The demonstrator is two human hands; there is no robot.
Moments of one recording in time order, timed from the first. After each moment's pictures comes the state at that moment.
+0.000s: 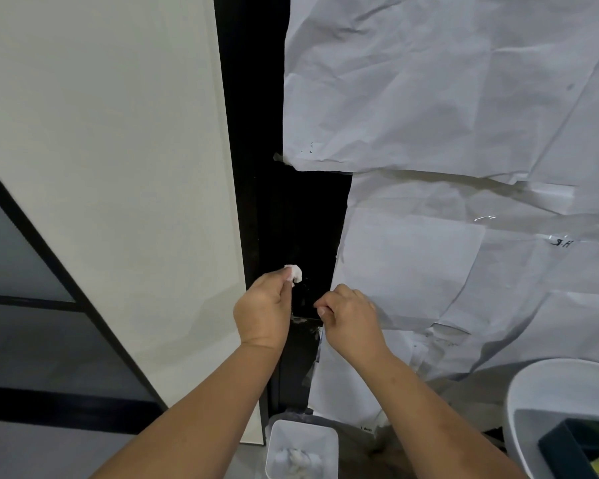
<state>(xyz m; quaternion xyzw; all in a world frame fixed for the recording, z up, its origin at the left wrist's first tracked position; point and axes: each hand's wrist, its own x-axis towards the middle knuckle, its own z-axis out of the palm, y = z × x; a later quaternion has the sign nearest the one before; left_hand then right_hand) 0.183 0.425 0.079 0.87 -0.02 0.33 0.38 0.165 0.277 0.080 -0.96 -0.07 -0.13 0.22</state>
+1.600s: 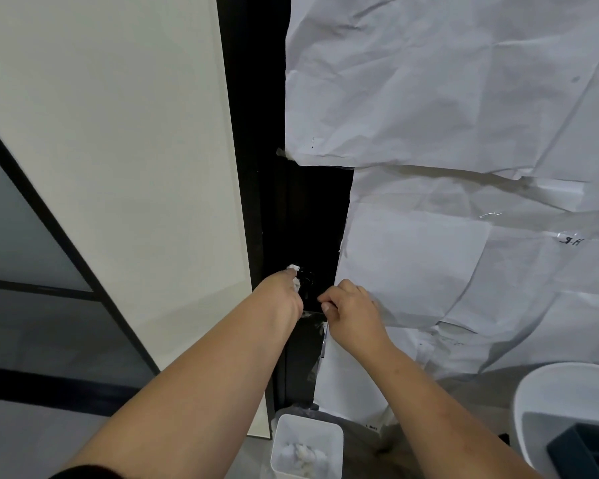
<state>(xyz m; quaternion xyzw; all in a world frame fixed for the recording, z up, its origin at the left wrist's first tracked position) 0.220 0.396 0.135 0.59 0.38 -0.19 0.69 0.165 0.272 0.079 -0.96 -0.08 -0.10 0.25</state>
